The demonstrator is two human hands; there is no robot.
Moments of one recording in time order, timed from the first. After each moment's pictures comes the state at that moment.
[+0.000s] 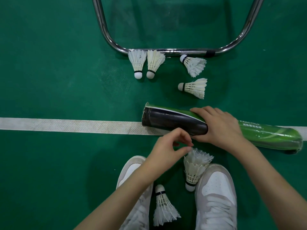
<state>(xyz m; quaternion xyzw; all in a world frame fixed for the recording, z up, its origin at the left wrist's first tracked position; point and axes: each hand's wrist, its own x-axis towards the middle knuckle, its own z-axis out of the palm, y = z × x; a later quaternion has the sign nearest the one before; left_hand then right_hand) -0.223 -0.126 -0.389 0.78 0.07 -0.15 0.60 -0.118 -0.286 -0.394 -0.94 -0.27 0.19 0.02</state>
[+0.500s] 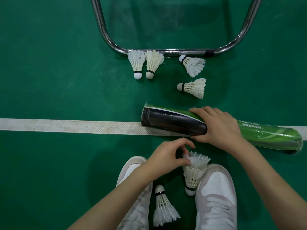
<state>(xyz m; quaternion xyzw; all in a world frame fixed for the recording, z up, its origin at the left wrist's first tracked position) -0.227 -0.124 -0.406 0.81 0.01 -0.25 0.52 -0.120 -0.285 -0.394 -0.94 -0.27 0.19 0.03</state>
